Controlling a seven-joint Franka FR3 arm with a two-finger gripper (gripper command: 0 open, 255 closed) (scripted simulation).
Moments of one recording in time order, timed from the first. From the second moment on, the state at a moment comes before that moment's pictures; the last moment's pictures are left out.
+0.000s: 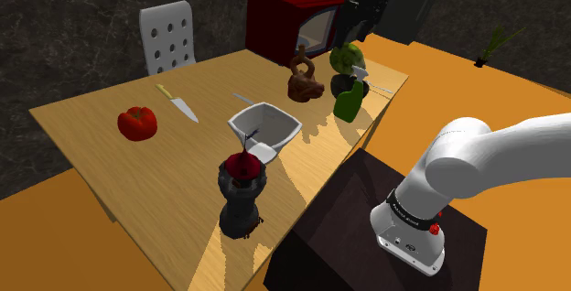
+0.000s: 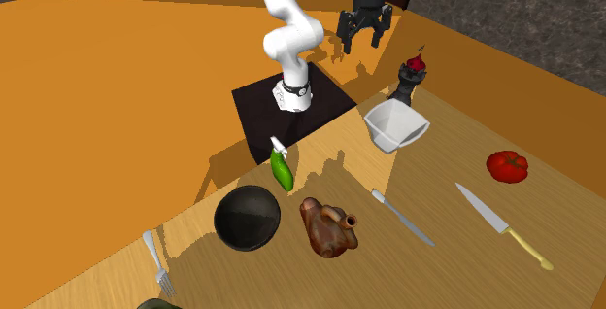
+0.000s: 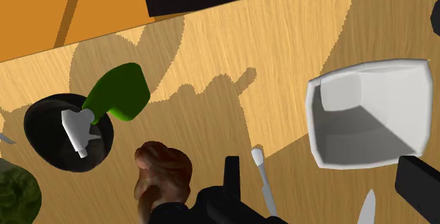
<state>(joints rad) 0.01 -0.78 0.07 -2.31 -0.04 1.66 0.16</state>
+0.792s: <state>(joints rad) -0.05 -0.72 -0.17 -2.38 -0.12 1.79 -0.07</state>
